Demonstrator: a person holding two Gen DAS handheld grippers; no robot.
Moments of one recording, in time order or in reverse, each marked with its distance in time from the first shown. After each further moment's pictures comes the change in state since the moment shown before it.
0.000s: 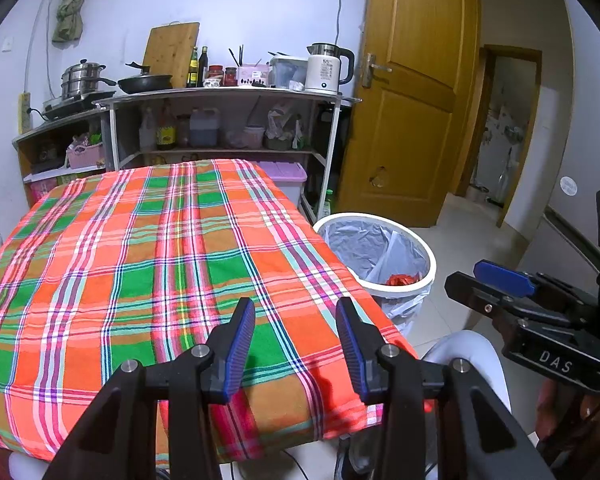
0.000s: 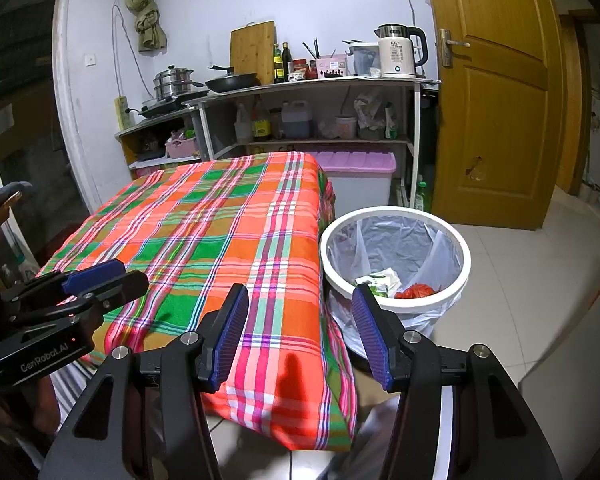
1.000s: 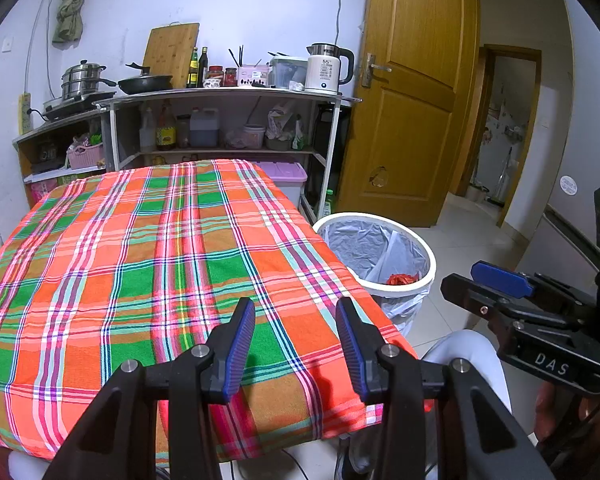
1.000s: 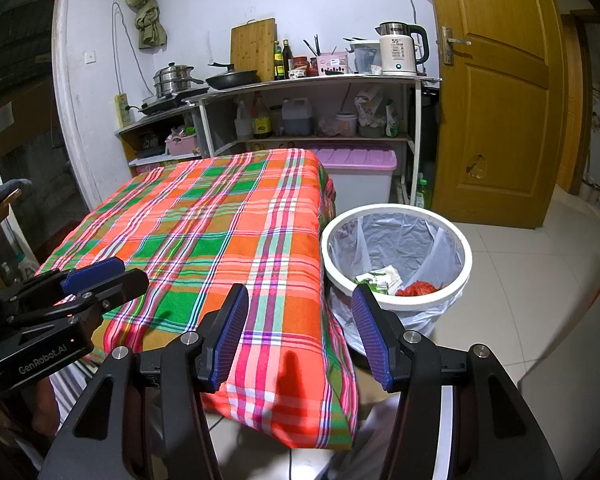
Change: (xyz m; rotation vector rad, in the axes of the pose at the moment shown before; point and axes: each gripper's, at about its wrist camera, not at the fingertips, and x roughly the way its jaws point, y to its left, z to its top) left arm 0.001 0.001 -0.003 0.000 -0.002 -0.004; right arm 0.004 -0.001 -0.002 -0.001 0.006 0.001
